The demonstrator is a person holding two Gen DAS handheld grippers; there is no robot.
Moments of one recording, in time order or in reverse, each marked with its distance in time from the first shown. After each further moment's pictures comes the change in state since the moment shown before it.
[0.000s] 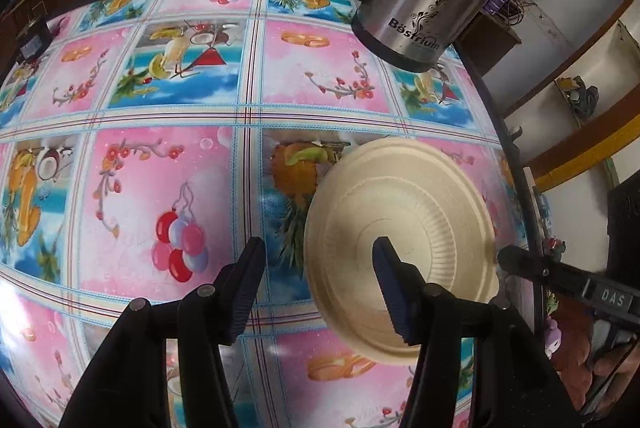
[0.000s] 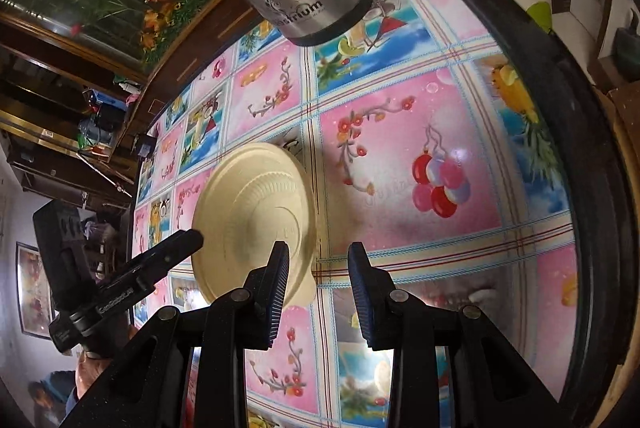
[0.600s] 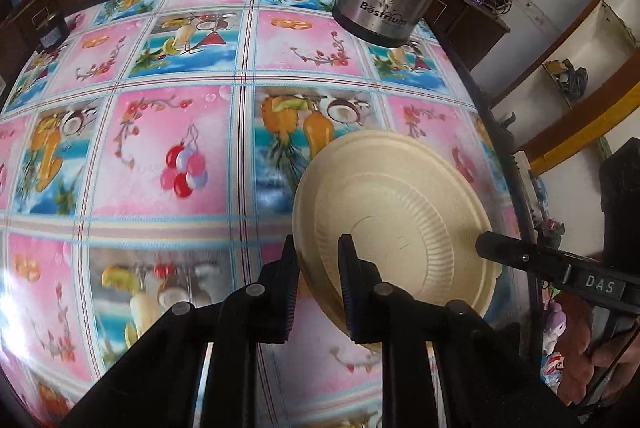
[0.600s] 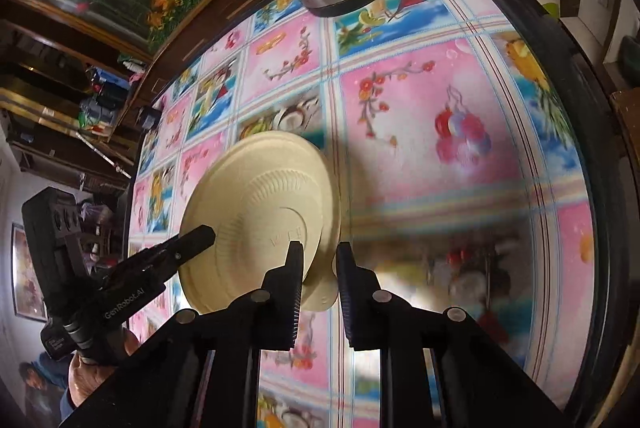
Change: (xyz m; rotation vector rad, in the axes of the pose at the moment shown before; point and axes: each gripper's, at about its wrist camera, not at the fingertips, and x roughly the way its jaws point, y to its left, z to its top) left arm -0.044 -0.017 -0.063 0.038 -0.016 0.008; right arm -0.009 0.019 -0.042 -0.059 0.032 0.000
